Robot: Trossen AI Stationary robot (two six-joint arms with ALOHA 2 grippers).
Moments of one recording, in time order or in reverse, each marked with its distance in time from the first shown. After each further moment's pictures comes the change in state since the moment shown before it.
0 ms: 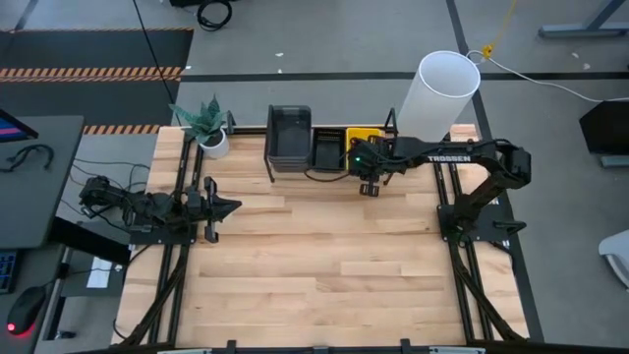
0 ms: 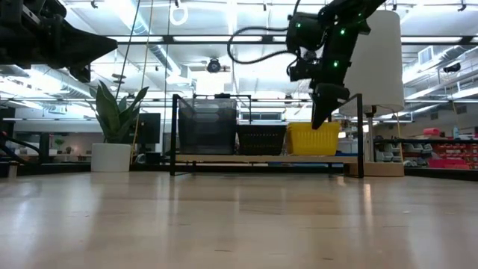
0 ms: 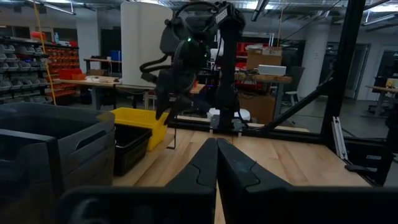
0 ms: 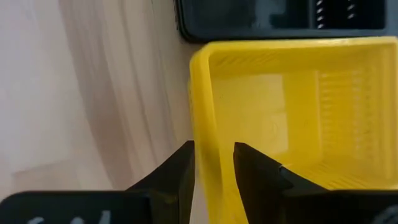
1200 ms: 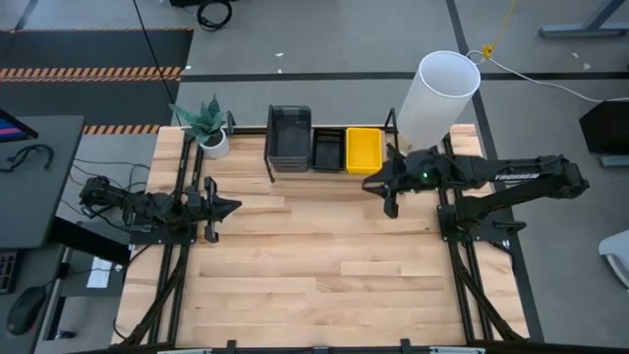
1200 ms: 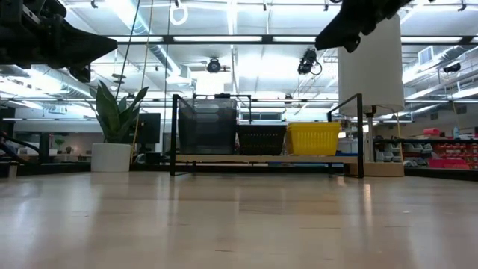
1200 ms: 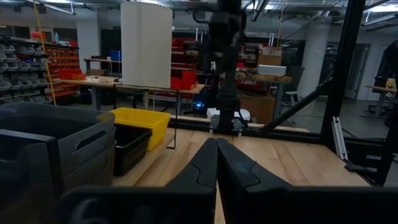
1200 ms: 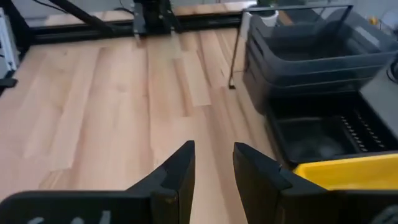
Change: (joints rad) left arm 0.000 0.000 0.000 0.000 0.000 0.000; right arm 0.254 -0.561 -0.265 0.380 -0.196 0.259
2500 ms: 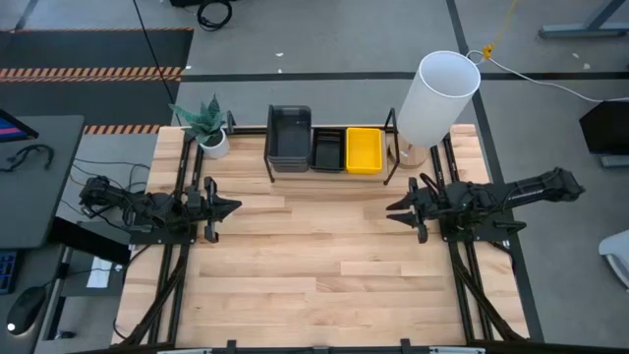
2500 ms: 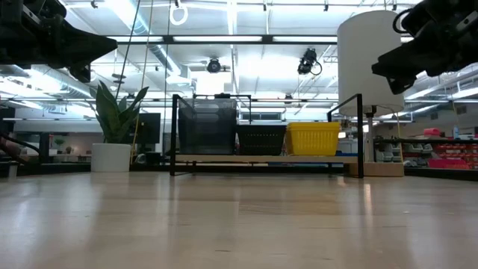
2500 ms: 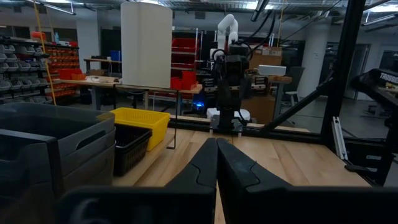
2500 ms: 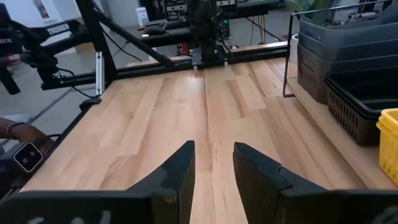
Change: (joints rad) left arm 0.000 0.000 0.000 0.000 0.000 0.000; right arm 0.208 -0.617 -0.677 0.385 0.016 0.107
